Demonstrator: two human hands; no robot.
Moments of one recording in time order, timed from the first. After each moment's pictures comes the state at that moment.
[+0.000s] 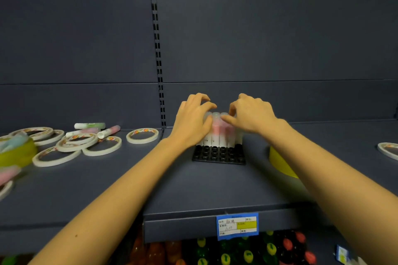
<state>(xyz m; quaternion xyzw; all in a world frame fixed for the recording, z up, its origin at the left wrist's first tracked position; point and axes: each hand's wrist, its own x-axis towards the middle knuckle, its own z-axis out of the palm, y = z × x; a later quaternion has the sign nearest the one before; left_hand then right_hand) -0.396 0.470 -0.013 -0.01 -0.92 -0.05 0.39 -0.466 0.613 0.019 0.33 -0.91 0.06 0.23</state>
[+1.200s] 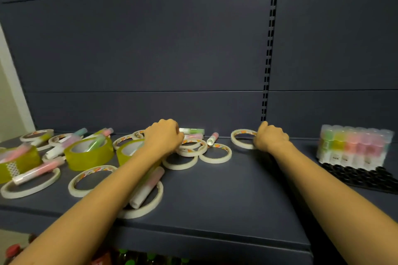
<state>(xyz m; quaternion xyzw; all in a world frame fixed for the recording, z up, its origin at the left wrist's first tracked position) -0.206 0.215 -0.003 0.36 -0.90 0.01 0.24 -0.397 0.373 -0.021 0.23 -0.96 0.13 0.05</state>
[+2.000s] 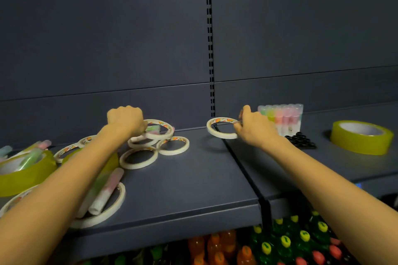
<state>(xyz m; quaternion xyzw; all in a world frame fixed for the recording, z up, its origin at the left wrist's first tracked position) -0.233 0.215 0.023 0.31 -0.92 0.19 0.13 -0.350 0.467 -0.017 0.24 -0.93 0.19 0.19</state>
